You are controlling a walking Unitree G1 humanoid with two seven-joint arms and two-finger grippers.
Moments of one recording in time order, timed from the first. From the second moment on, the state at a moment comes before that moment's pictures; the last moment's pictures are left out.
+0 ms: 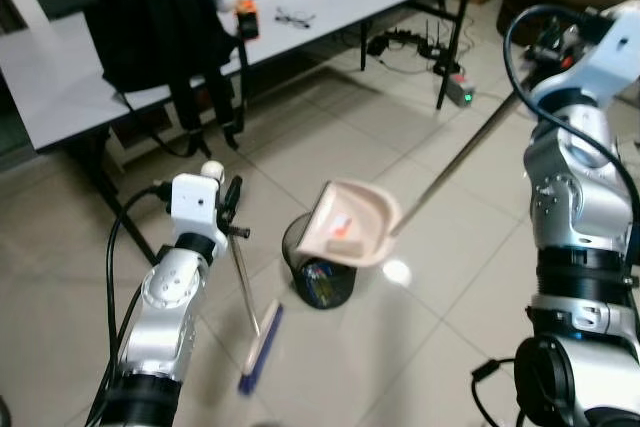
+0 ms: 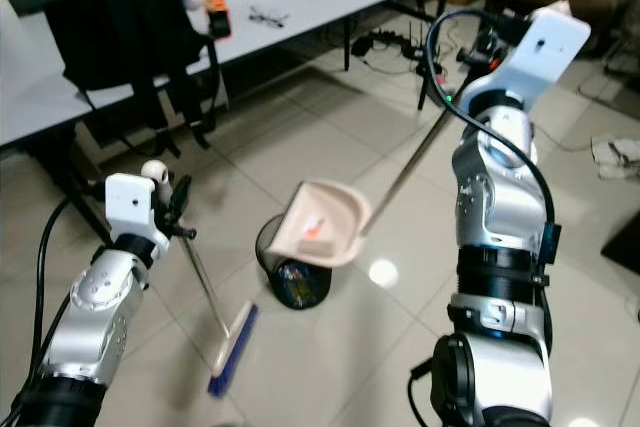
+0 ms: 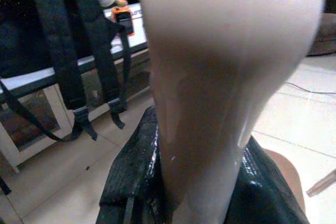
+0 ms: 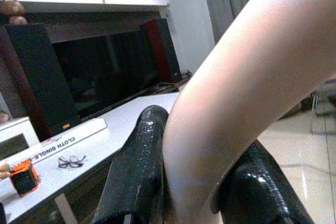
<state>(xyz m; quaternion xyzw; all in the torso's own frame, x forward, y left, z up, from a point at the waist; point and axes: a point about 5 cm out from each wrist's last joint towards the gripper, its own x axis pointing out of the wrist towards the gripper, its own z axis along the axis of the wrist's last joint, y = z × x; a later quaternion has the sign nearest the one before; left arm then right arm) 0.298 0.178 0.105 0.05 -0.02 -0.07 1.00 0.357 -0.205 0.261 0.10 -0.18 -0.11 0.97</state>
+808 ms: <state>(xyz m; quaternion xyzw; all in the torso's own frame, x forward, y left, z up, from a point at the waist) 0.295 0.186 0.101 0.06 -0.01 -0.06 1.00 0.362 -0.172 0.257 0.06 -0.19 -0.05 0.98</state>
